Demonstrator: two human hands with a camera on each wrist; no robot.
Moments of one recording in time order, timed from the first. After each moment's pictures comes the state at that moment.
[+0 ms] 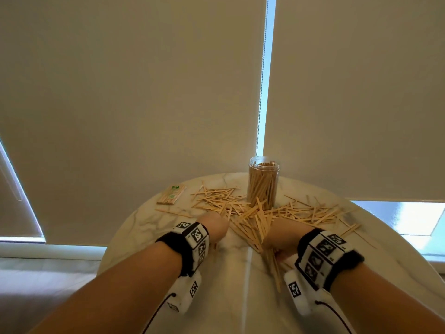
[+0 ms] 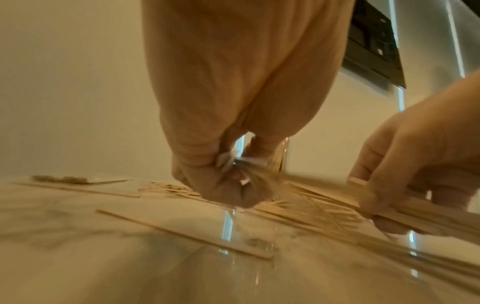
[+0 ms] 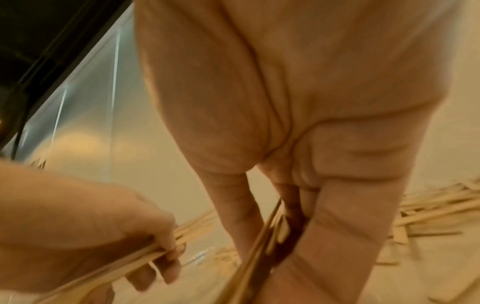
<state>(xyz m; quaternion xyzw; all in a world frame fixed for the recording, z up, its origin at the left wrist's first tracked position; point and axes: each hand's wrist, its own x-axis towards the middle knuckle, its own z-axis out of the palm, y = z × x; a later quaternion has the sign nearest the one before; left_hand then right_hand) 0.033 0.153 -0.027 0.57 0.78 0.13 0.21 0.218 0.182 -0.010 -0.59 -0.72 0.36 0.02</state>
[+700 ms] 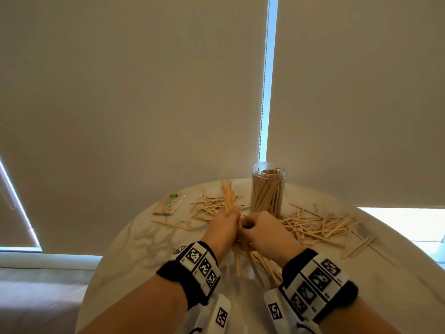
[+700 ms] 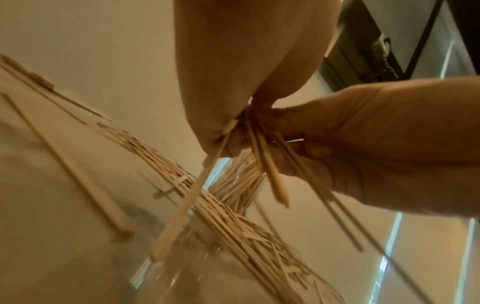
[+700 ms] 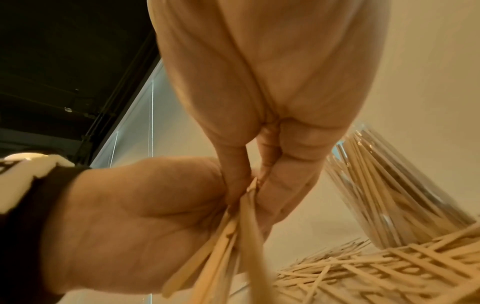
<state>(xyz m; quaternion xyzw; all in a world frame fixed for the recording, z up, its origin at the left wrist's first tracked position) 0.044 0.197 -0.053 0.39 0.58 0.57 0.44 0.175 0.189 -0.009 -0.45 -0.77 0.38 0.24</state>
